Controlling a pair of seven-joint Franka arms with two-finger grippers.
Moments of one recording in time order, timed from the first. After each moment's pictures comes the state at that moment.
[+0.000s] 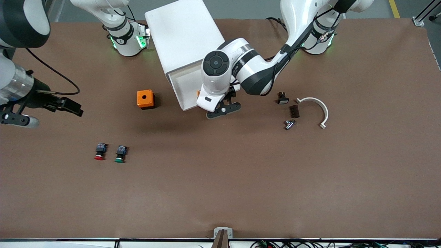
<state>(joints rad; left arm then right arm) -0.62 0.66 -0.32 -1.28 0.05 1.86 -1.22 0.00 0.08 0.03 -1.59 0.01 1.66 0.16</state>
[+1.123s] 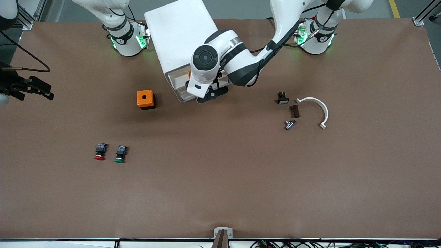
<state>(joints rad) -0.69 0.66 -0.32 -1.32 -0.18 1.86 -1.32 -0.15 -0.06 0.06 -1.72 0.00 1.68 -0.09</state>
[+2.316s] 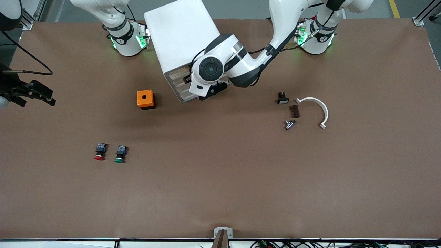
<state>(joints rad) -0.69 0.66 -0.32 -1.37 -0.40 1.86 -1.32 0.04 -0.05 -0.10 -1.71 0.01 1.73 -0.07</state>
